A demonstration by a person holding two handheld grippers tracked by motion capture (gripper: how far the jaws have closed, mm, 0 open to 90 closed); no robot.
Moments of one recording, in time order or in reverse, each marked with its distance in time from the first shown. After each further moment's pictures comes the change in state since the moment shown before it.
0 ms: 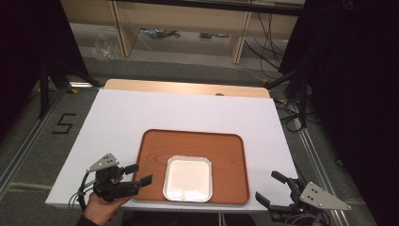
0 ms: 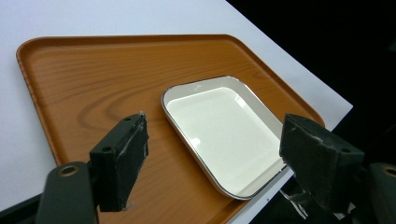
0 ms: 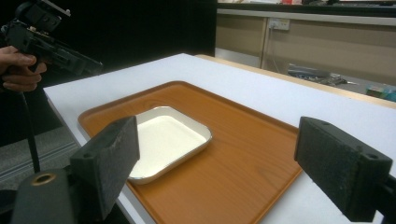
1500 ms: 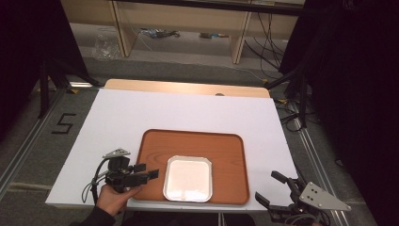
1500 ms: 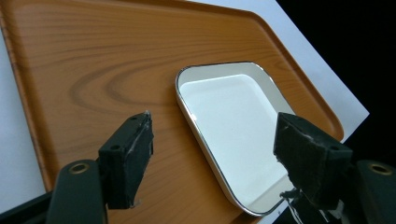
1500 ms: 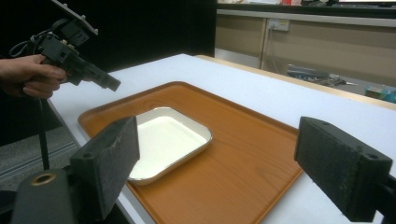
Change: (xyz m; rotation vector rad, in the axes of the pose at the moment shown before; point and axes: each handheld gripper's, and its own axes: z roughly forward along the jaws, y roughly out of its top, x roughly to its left) left arm 0.018 0.006 0.034 0.085 0.003 -0.181; right arm 0.000 0.001 0.001 0.002 0.014 -0.012
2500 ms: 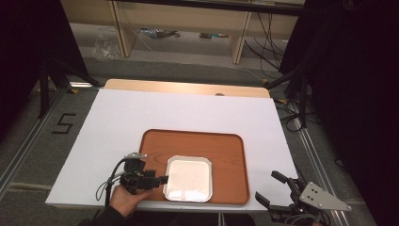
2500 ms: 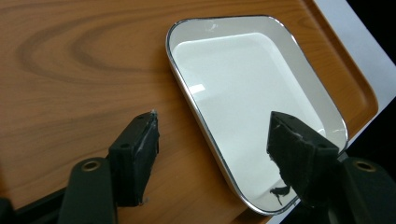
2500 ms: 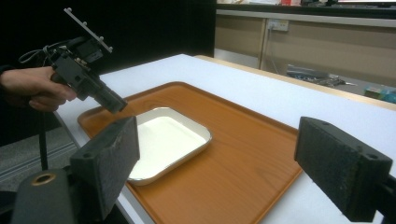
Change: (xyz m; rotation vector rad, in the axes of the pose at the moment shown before) left arm -0.010 -0.006 0.036 0.152 0.066 0.001; right arm 0.000 0.000 0.000 0.001 -0.004 -0.002
